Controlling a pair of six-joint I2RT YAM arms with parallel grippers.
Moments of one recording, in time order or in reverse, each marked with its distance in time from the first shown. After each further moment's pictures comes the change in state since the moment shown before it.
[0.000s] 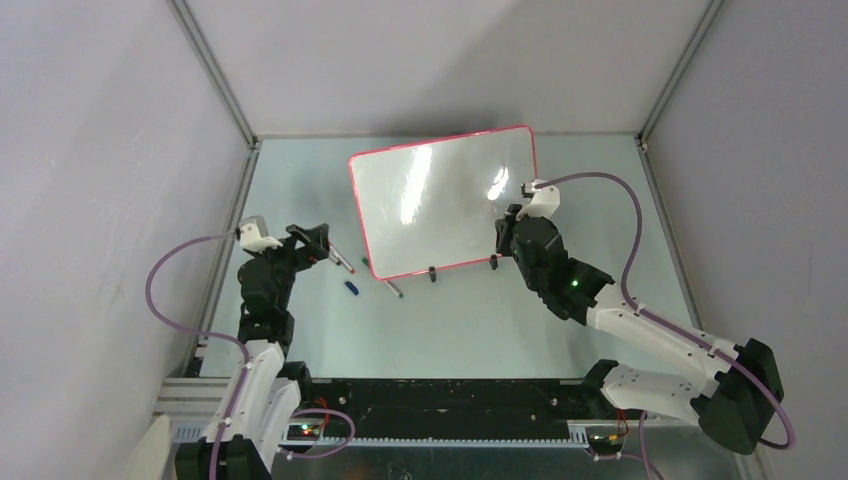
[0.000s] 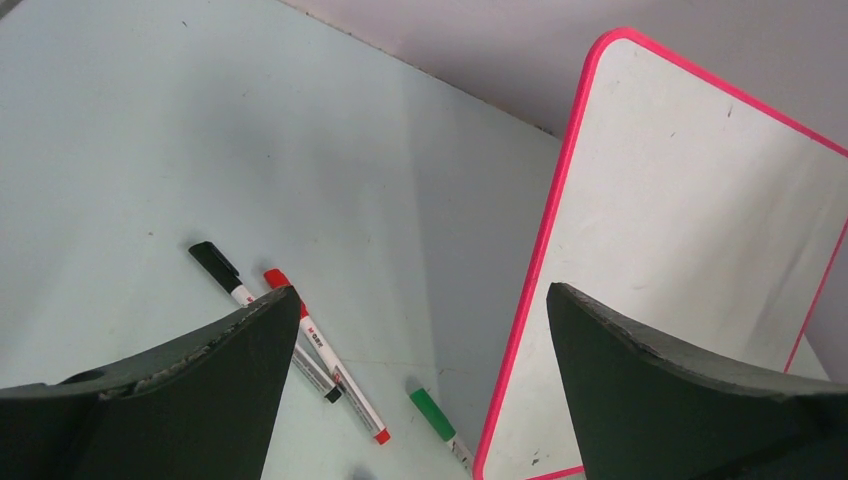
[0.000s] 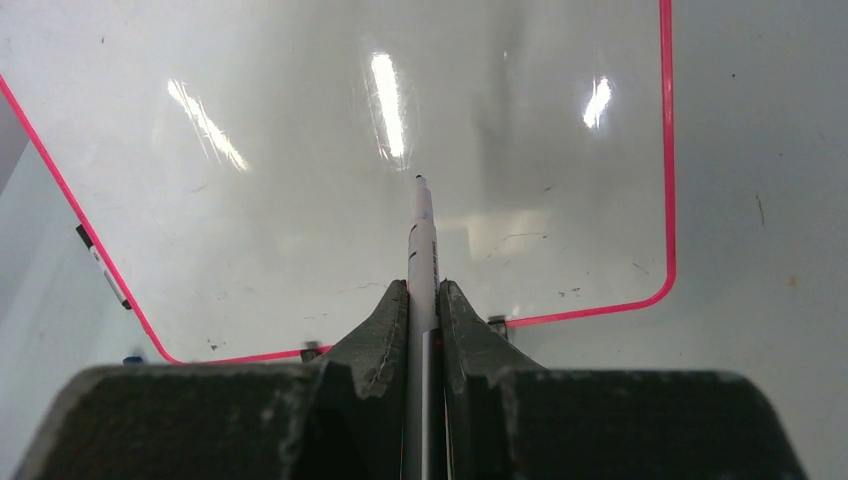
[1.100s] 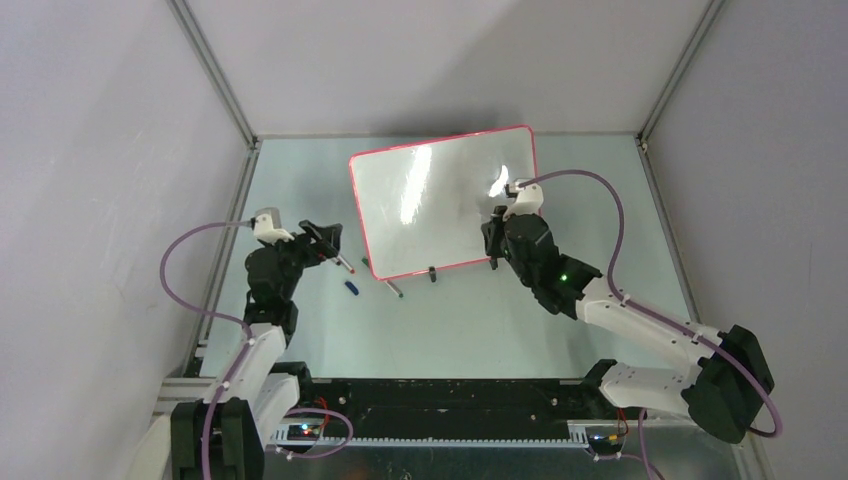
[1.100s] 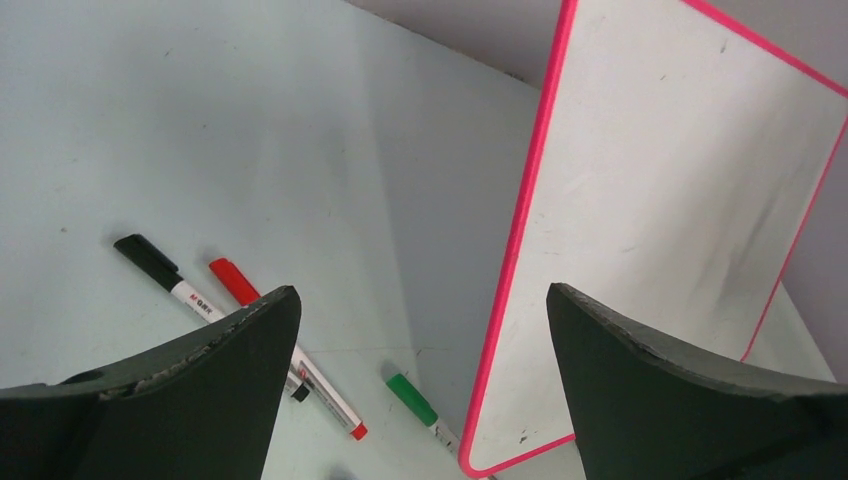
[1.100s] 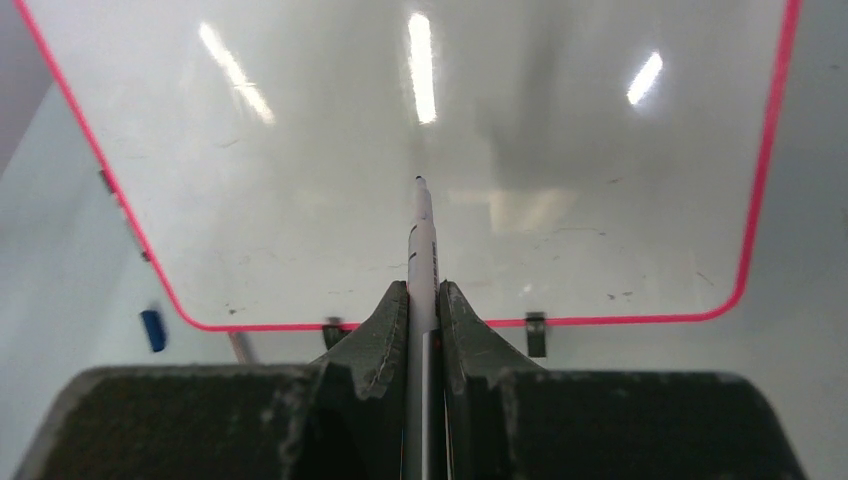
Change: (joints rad) left arm -0.026 0.200 0.021 0.104 0.105 0.008; right arm -0.010 0.078 0.000 0.048 -0.103 -0.020
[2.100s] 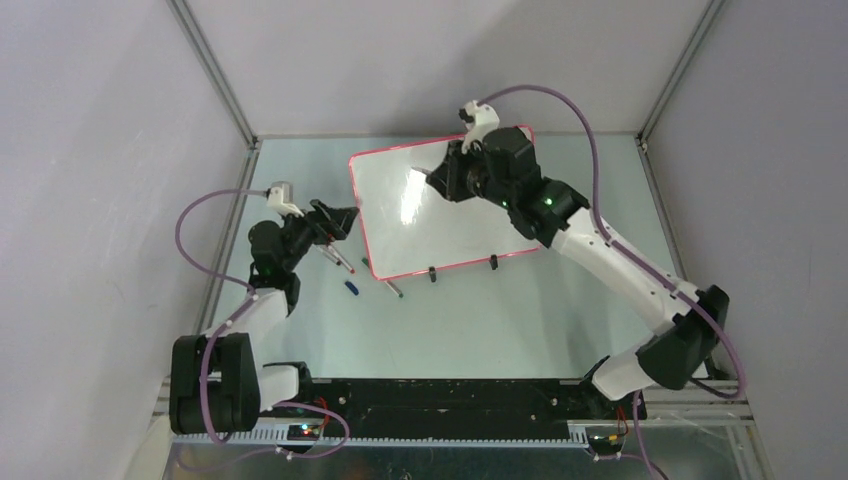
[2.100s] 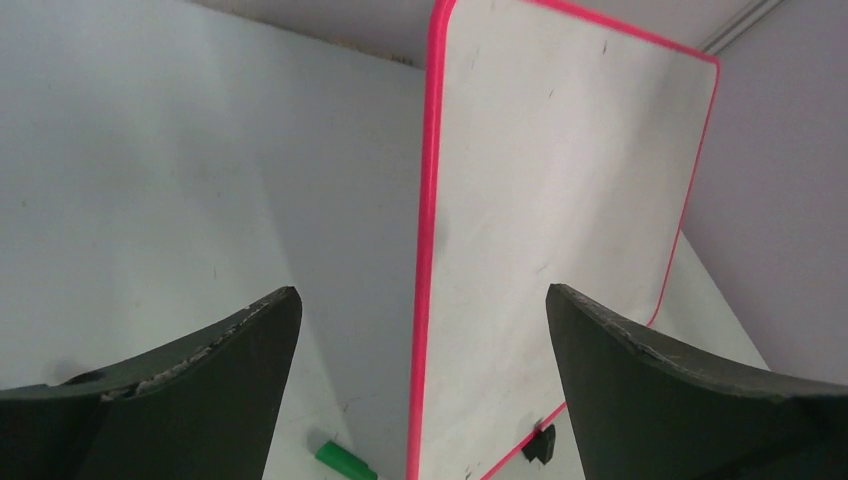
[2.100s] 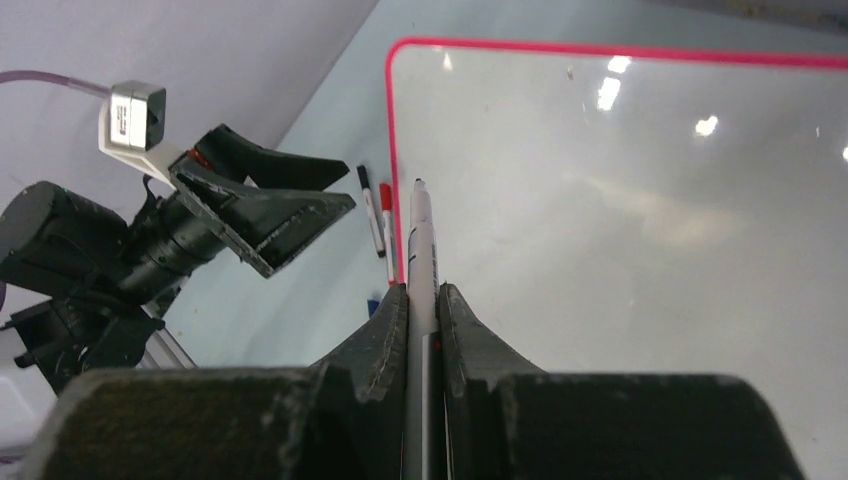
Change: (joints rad) left arm -0.006 0.316 0.121 0.259 0.253 -0.042; right arm -0.051 0.286 0.644 -0.278 -0.505 -0.027
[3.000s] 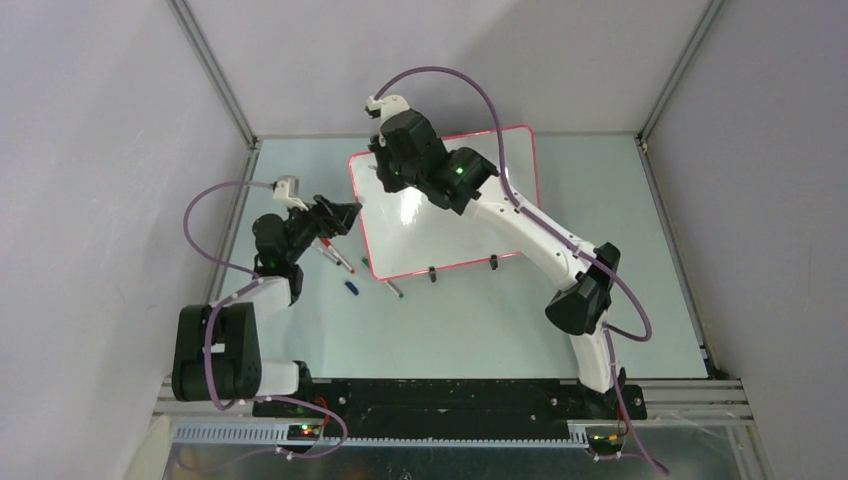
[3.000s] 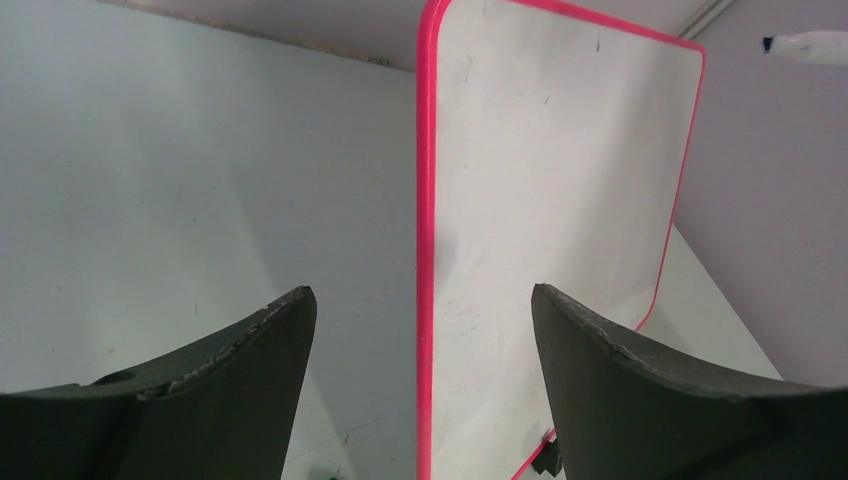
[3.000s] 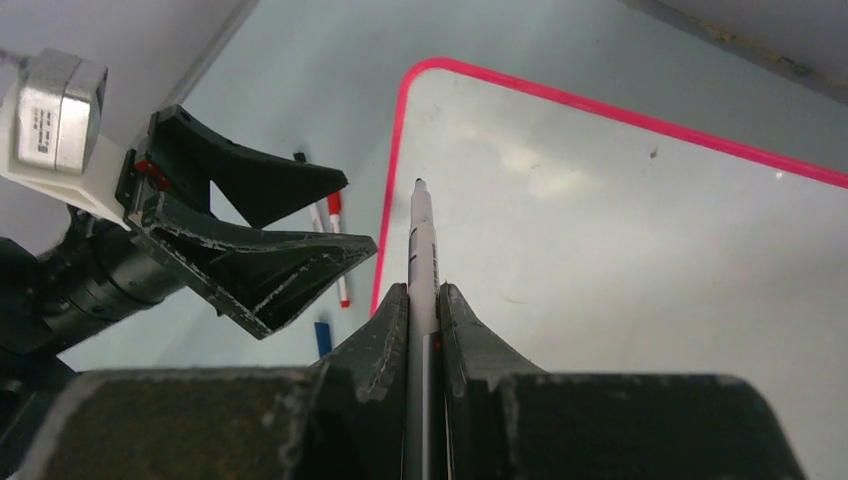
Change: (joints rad) left arm 0.000 0.131 0.071 0.096 0.064 0.007; right arm 0.180 0.592 0.845 -0.454 0.256 -0.145
